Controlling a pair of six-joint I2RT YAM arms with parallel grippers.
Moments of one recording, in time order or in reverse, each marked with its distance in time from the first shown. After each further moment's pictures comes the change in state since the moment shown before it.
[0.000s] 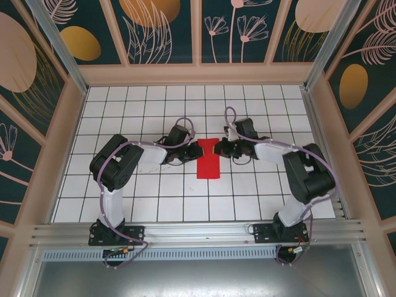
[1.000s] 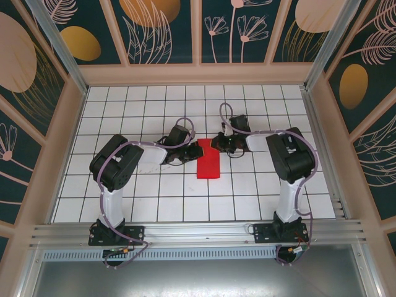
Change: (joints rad) left arm -0.004 -0.005 0.000 -0.005 -0.013 0.006; right arm -0.039 0.253 0.135 0.105 0.018 0.069
